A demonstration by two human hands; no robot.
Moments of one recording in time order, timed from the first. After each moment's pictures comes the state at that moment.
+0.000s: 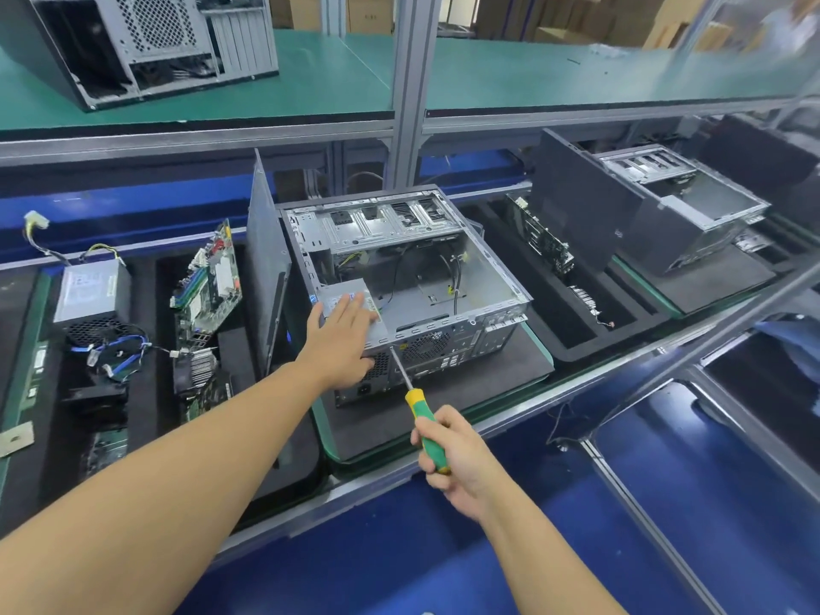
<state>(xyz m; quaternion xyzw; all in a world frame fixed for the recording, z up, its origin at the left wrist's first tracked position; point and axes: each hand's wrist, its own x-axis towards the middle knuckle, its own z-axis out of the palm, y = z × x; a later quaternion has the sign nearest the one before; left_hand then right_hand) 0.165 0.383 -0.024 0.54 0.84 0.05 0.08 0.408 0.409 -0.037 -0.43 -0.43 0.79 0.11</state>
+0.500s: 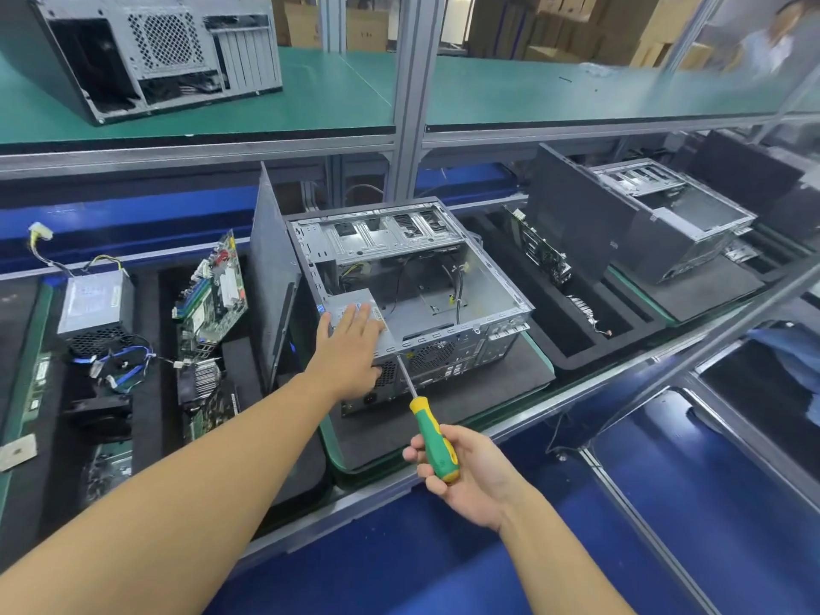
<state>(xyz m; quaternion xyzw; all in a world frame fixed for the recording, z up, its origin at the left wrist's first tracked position) 0.168 0.380 -0.021 0.55 0.83 0.05 0.06 0.410 0.409 -0.024 -0.38 -0.29 0.88 0.04</state>
